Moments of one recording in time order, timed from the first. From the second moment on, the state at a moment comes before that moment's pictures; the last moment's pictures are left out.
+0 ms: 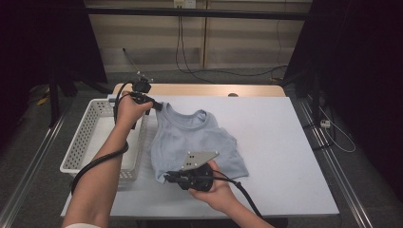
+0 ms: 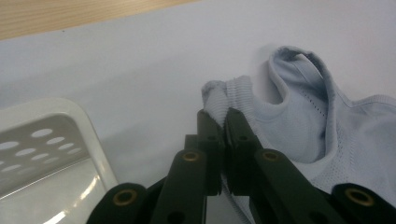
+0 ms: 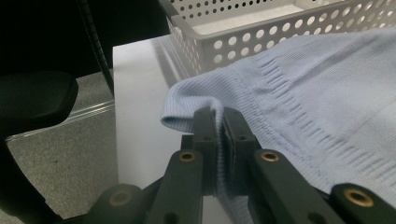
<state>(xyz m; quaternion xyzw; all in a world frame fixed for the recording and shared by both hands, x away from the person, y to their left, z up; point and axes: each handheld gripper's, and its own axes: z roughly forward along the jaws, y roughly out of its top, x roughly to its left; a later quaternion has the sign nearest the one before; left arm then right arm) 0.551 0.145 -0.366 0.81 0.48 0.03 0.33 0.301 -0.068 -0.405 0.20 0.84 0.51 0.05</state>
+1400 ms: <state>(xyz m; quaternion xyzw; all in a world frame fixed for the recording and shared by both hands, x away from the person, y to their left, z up) 0.547 0.174 -0.345 0.81 0.49 0.03 0.32 0.304 -0.058 -0.390 0.20 0.82 0.54 0.03</state>
